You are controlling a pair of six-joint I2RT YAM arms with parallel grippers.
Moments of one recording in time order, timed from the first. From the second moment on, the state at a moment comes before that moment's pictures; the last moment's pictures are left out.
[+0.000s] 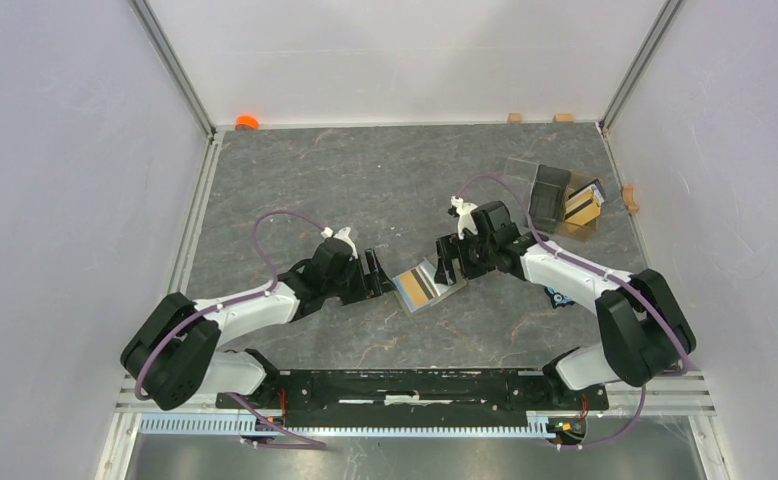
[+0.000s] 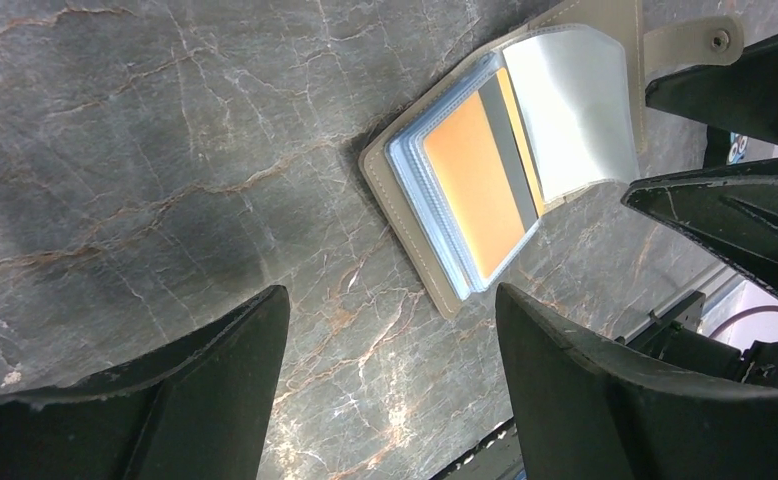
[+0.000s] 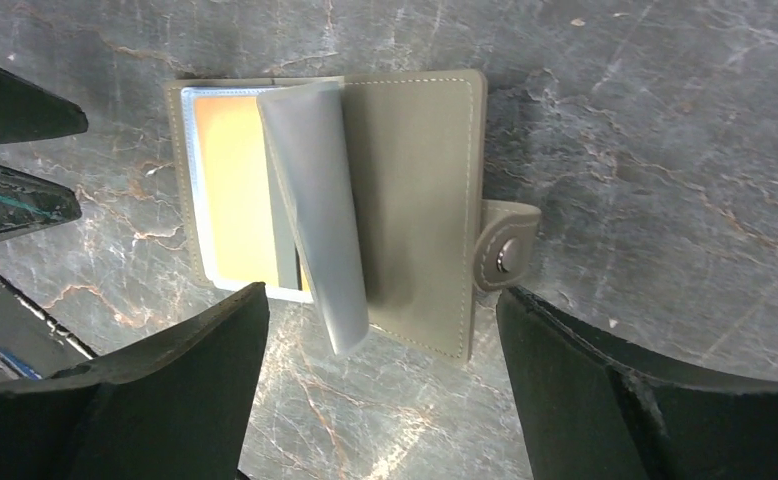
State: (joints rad) left arm -0.68 1.30 0.51 0.05 0.12 -0.85; right arm 0.50 1.44 0.77 -0.28 -0.28 0.20
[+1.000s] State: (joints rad) left arm -0.67 1.38 0.46 0.22 0.21 -0.91; right arm 0.50 1.51 0.65 -0.11 -0.29 0.37
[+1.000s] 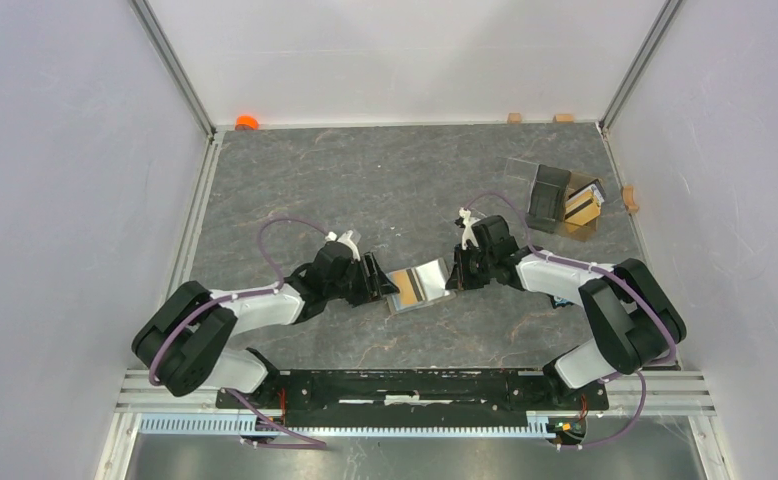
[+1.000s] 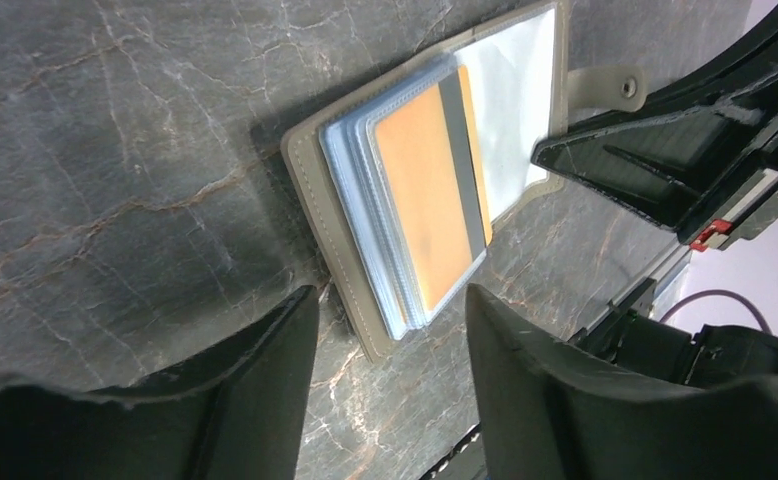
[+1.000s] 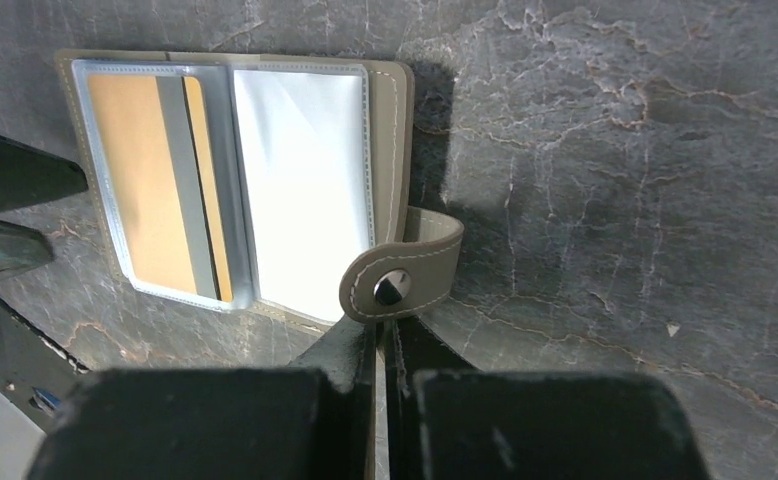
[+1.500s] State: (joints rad) left arm -0.66 1.46 0.41 0.36 0.24 -0.96; right arm 0.49 1.51 0.62 -0.05 -0.30 0.41
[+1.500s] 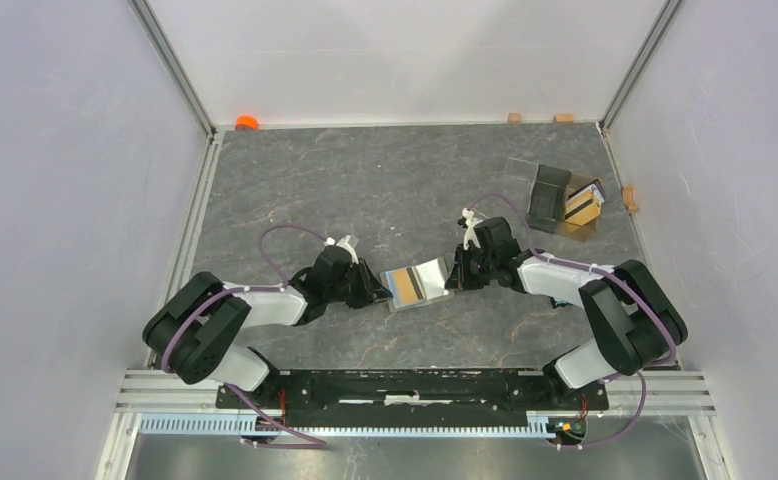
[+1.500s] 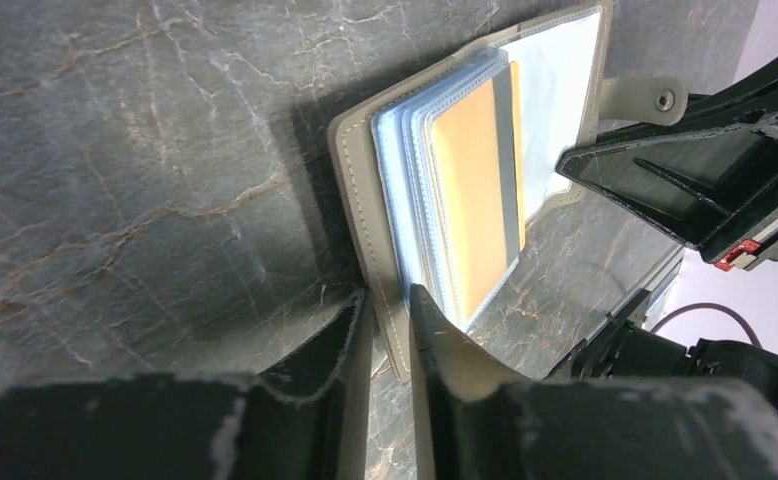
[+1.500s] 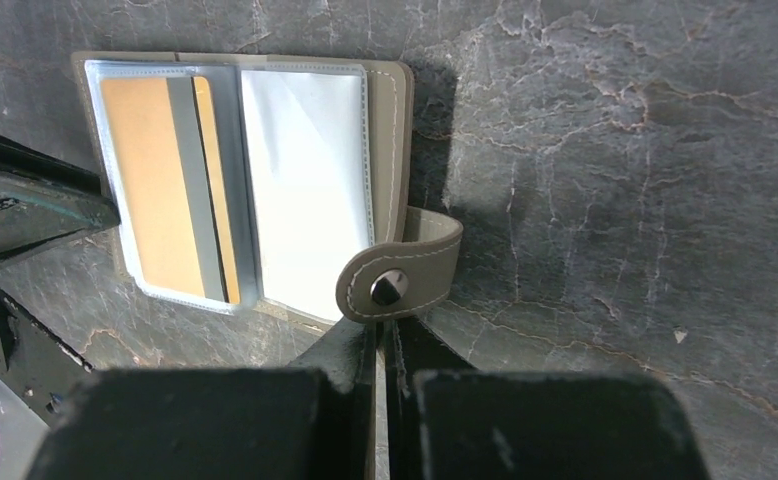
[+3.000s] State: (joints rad) left arm -0.64 1.13 0.78 -0.70 0.06 -0.54; right arm 0.67 1.21 0.48 0.13 -0.44 0.33
